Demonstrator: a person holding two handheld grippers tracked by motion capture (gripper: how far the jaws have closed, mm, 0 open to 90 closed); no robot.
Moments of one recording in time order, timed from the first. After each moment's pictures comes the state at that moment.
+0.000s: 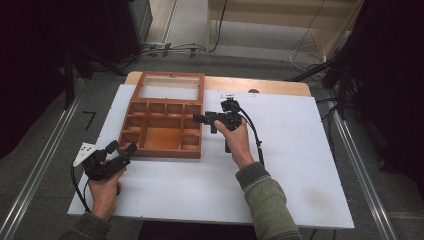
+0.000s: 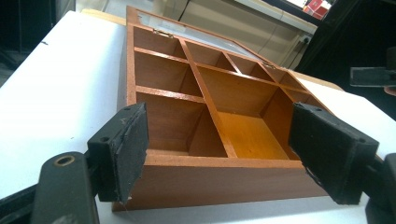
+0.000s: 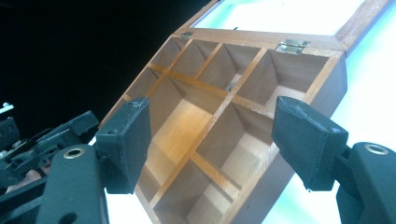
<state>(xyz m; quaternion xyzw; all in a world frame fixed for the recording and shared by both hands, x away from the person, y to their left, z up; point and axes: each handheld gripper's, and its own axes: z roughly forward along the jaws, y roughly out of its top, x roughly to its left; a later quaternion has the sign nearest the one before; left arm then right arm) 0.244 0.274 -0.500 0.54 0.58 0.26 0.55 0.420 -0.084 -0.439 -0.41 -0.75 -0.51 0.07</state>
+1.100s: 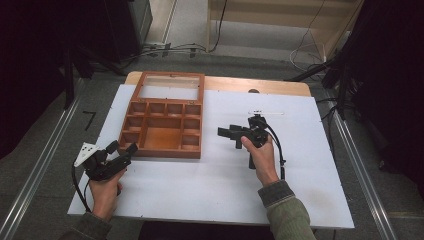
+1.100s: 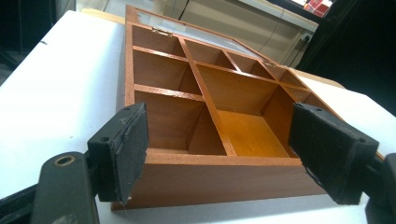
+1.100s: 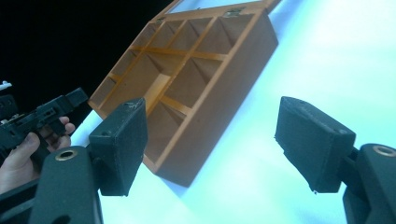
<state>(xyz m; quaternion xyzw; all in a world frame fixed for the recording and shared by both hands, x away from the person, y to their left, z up) 0.244 0.272 -0.501 0.54 0.58 0.26 0.55 0.384 -0.160 -0.456 -0.44 -0.73 -0.51 0.06</state>
